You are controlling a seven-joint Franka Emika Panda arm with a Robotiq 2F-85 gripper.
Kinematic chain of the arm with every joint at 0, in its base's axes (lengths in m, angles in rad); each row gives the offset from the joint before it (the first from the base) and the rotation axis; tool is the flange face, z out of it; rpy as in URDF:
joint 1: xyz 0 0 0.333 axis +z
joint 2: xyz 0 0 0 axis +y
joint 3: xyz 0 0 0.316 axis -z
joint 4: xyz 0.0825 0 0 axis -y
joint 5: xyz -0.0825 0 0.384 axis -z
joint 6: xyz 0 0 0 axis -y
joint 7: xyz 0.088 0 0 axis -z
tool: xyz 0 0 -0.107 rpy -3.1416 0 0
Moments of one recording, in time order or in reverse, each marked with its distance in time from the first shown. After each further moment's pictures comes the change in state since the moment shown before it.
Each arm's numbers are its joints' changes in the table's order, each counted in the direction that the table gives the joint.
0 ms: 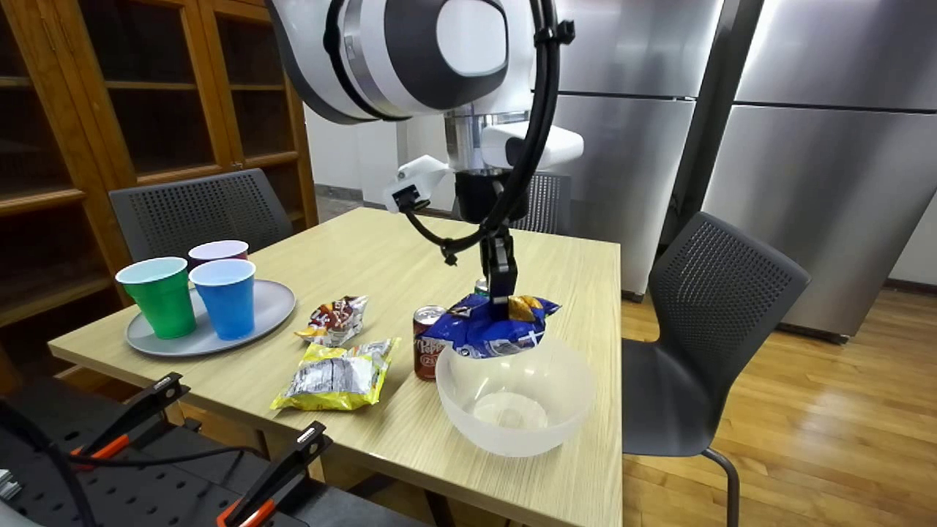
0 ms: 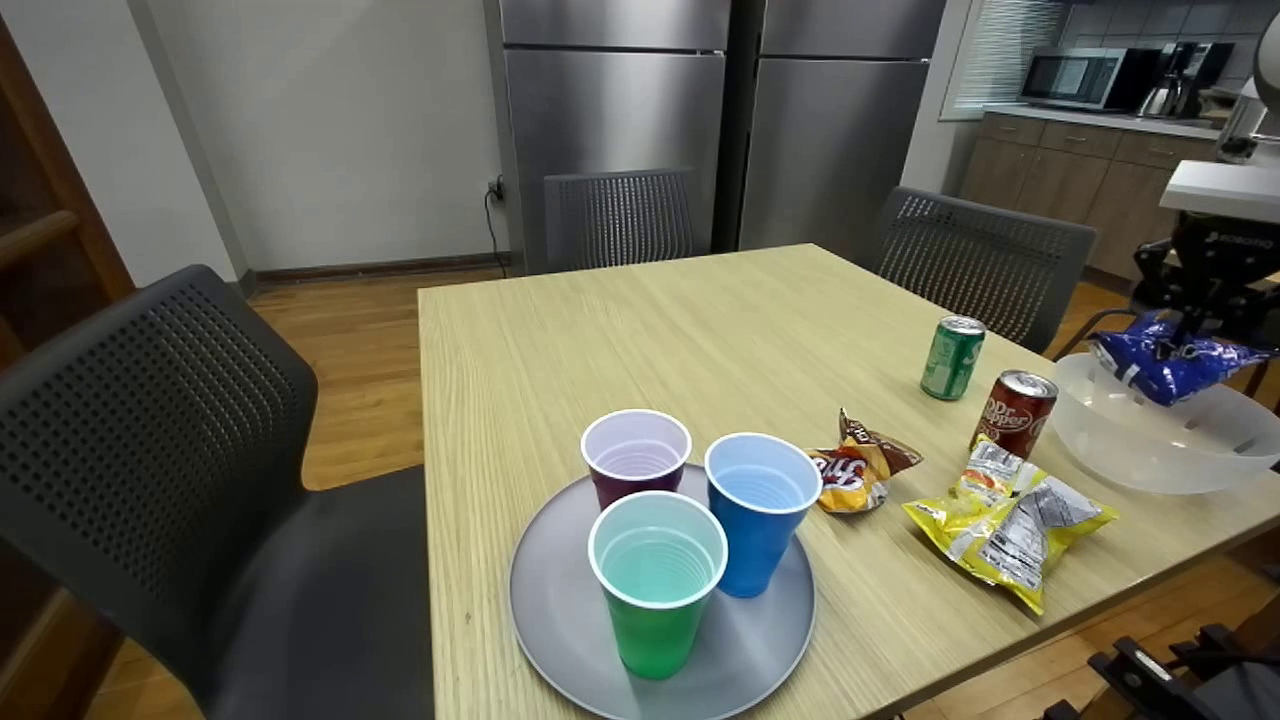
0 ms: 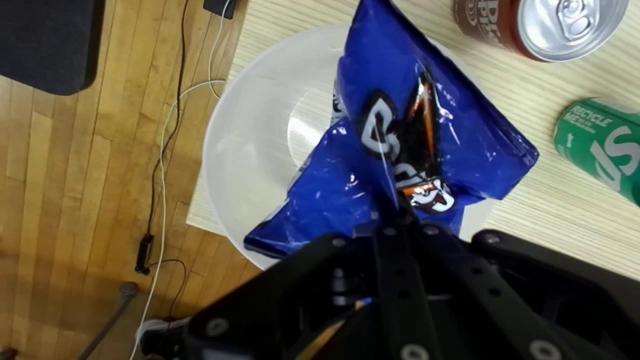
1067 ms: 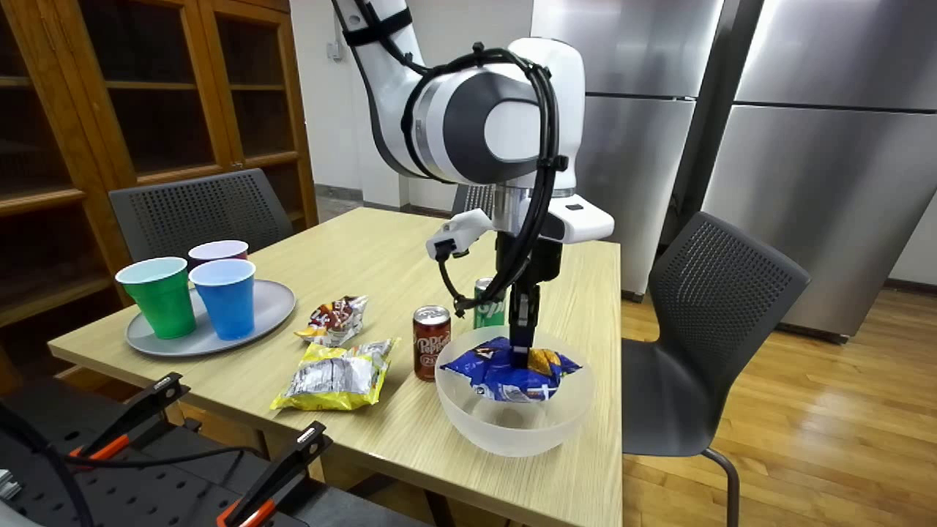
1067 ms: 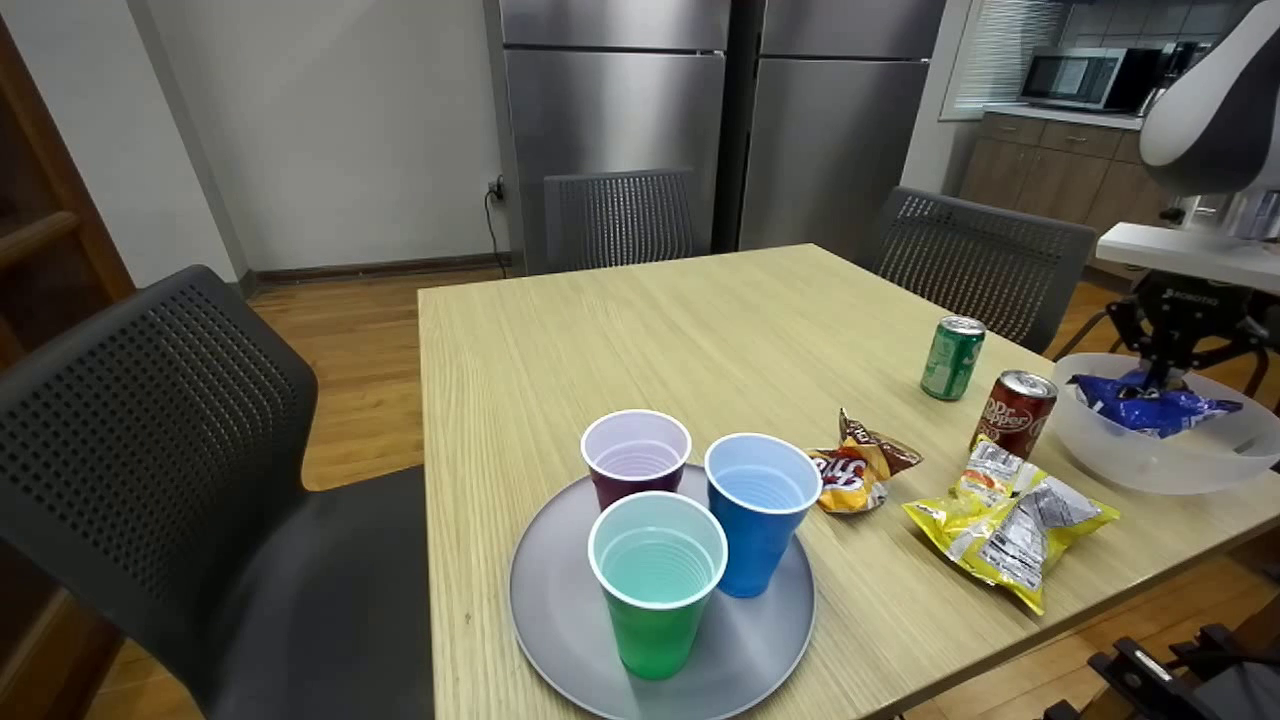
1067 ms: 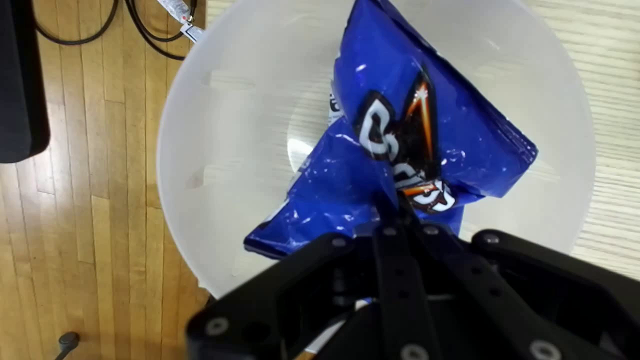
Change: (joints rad) arm 0.006 0.300 0.014 0.209 -0.264 -0.053 0.009
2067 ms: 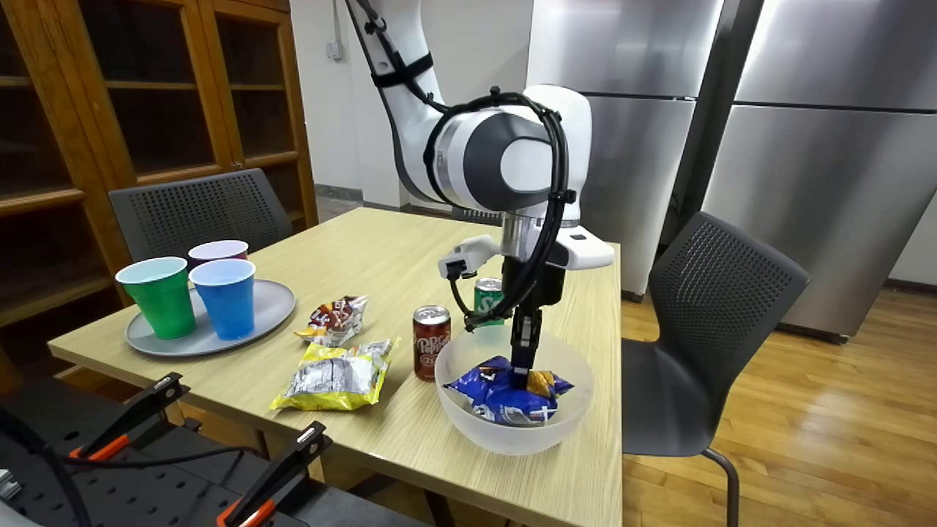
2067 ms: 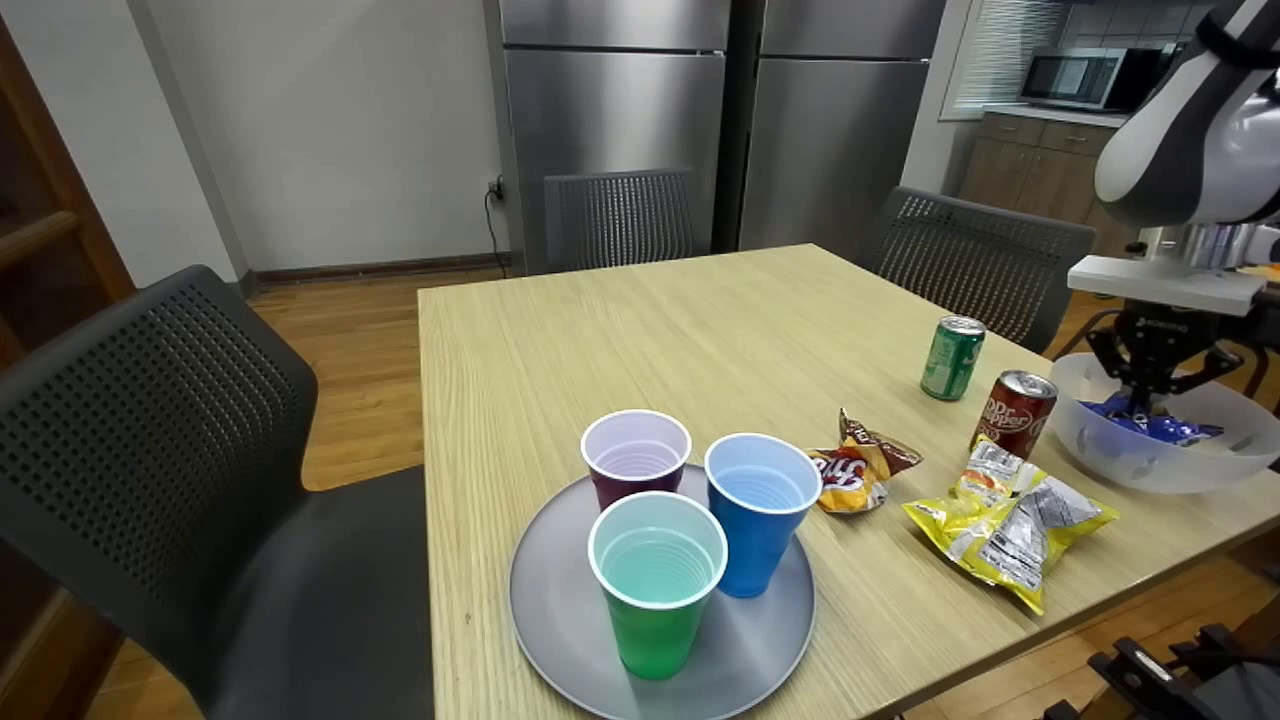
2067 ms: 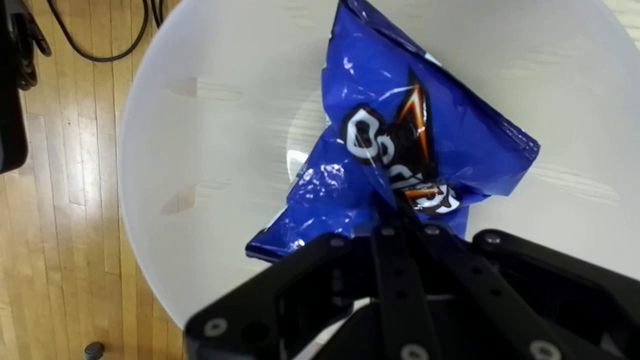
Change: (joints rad) arm 0.012 0.138 0.001 0.111 -0.045 -0.072 0.000
